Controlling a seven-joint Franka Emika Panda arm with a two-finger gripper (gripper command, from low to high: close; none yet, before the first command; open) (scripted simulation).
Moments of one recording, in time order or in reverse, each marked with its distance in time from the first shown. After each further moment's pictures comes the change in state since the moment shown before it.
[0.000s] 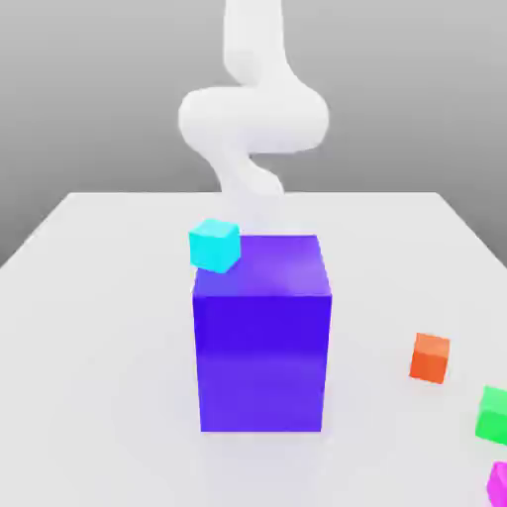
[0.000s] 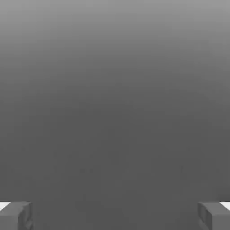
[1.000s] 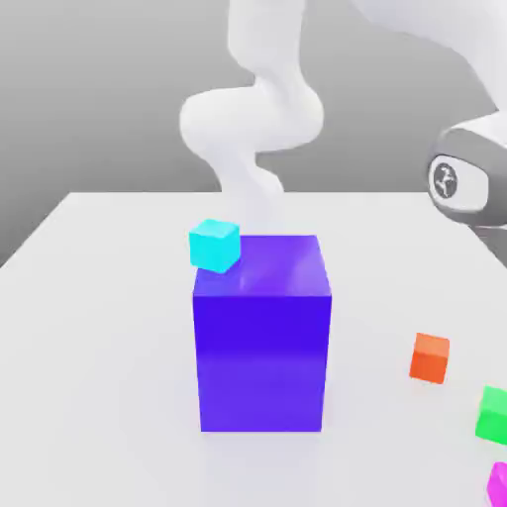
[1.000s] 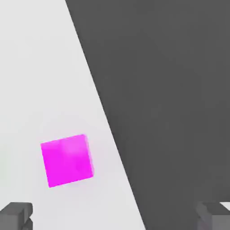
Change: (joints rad) arm 0.379 1.089 0.098 0.162 -0.043 0.236 -0.766
